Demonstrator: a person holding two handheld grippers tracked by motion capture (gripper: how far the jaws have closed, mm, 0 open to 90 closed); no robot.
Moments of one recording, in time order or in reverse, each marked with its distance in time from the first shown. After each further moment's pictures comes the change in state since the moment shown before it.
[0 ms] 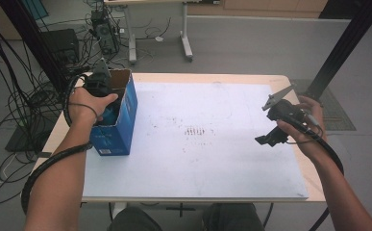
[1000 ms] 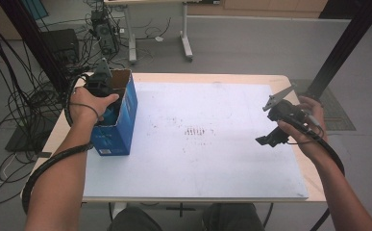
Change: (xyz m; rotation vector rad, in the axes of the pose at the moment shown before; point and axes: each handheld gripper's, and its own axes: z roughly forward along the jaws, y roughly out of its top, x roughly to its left) left arm -0.003 0.000 0.000 -0.004 0.008 0.008; right arm 0.001 -0.001 -0.001 0.003 -0.001 -0.004
